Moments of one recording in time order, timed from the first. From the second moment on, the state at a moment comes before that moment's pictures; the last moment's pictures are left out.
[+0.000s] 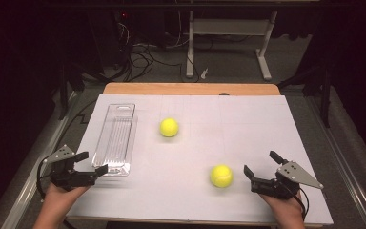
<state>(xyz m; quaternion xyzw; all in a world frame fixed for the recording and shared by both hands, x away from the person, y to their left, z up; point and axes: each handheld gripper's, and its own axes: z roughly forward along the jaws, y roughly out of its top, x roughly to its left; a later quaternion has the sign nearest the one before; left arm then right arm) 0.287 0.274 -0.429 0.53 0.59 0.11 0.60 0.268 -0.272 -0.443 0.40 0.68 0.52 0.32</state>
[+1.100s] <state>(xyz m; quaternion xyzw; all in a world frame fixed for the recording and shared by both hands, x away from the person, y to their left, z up) 0.290 0.240 -0.456 0.64 0.69 0.06 0.33 0.266 -0.268 -0.442 0.39 0.69 0.52 0.32</state>
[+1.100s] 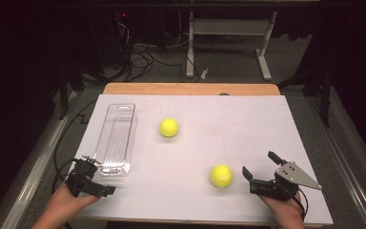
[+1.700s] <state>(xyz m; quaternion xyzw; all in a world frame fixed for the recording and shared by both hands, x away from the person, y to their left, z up) 0.297 0.216 -0.453 0.66 0.71 0.02 0.24 0.265 -0.269 -0.441 0.39 0.68 0.53 0.32</state>
